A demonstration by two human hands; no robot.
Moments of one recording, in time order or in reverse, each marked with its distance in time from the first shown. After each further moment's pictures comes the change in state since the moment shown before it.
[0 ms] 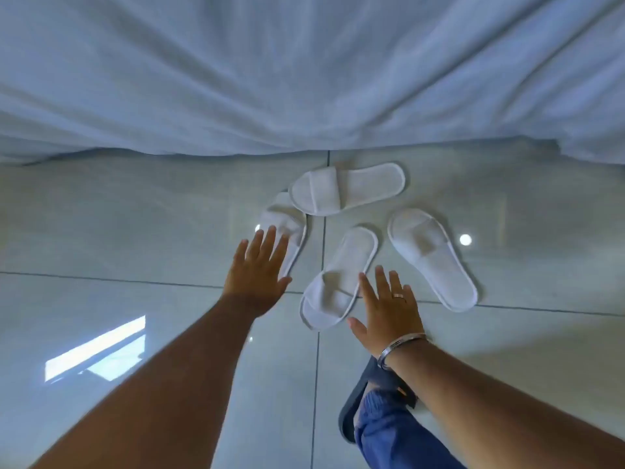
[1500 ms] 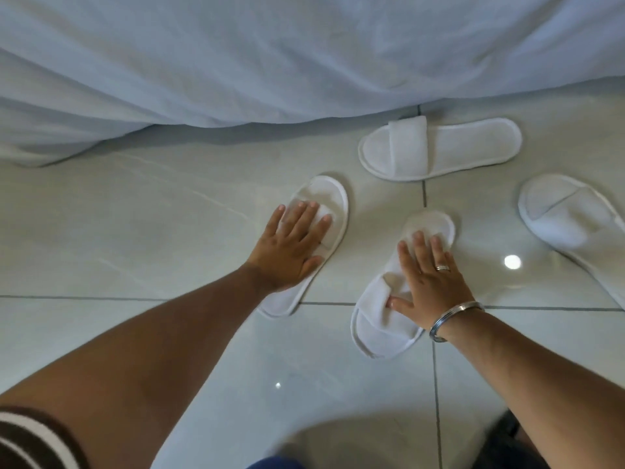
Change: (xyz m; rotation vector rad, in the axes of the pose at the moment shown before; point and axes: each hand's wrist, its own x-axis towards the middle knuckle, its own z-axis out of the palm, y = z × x) left_hand 0.079 -0.158 0.152 0.159 0.419 0.341; right_hand 0.151 -0.082 0.137 -0.089 0.222 -0.023
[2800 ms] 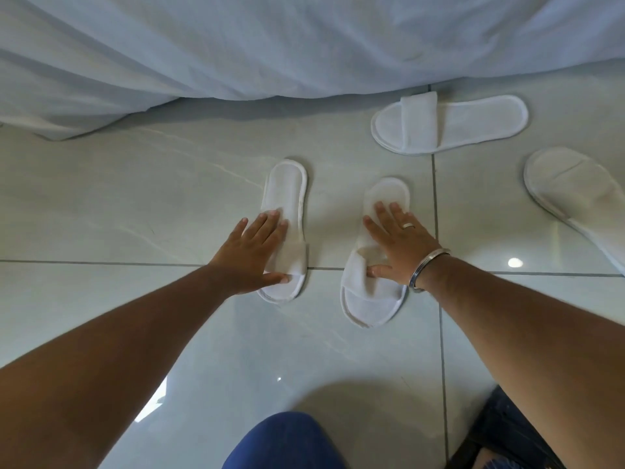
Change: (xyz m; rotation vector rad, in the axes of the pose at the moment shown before) left_hand -0.100 -0.032 -0.012 -0.108 -0.368 -0.102; right_hand 0.016 -0.043 -0.017 -0.072 0.001 -0.276
